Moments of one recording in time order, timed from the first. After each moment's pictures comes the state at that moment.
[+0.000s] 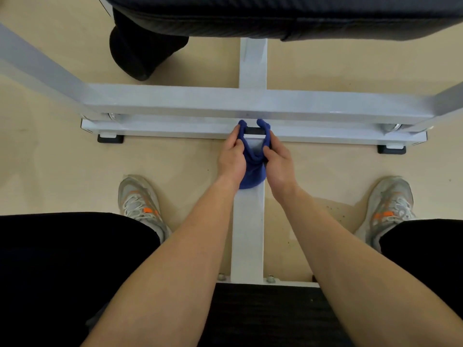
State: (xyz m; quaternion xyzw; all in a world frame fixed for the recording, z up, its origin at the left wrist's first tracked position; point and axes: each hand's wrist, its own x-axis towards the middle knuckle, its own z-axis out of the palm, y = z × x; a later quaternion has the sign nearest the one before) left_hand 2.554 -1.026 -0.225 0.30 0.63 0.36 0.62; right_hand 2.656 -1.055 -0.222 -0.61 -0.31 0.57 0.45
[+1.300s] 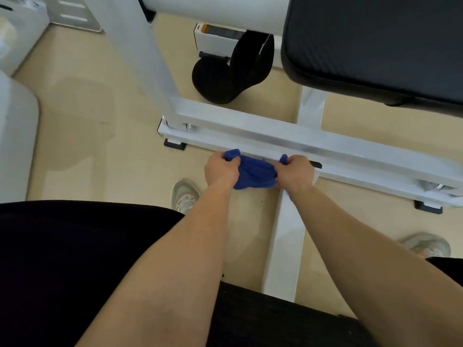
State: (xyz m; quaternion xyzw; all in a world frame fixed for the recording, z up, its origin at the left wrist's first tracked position) left_hand 2.397 -1.016 -0.205 0.28 0.79 0.32 0.44; right_hand 2.564 -1.008 -0.183 -0.80 -0.44 0.38 0.16
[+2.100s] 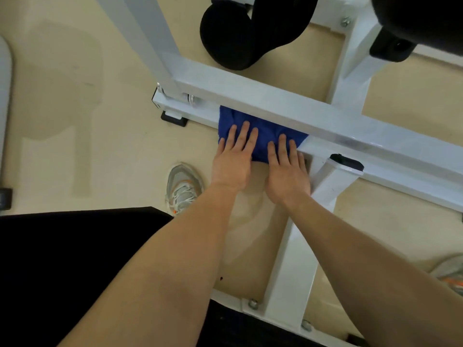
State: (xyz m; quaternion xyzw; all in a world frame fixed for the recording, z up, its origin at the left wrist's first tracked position) left_hand 2.385 -1.001 -0.315 0.71 0.69 0.02 0.14; right_hand 2.534 -1.006 -0.281 -0.61 -0.76 0.17 -0.13
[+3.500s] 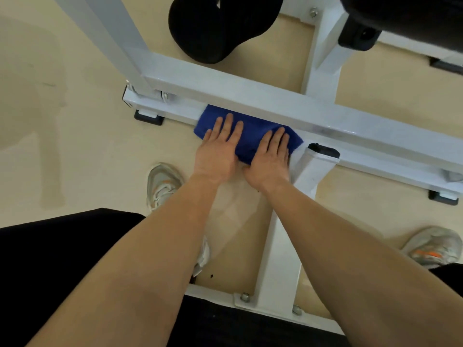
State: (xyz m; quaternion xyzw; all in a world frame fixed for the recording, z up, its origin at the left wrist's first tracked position) left_hand 2.384 -0.987 -0.304 0.75 0.64 -0.01 0.16; right_hand 2.522 -0.996 -0.277 -0.71 -0.65 0.25 -0.11
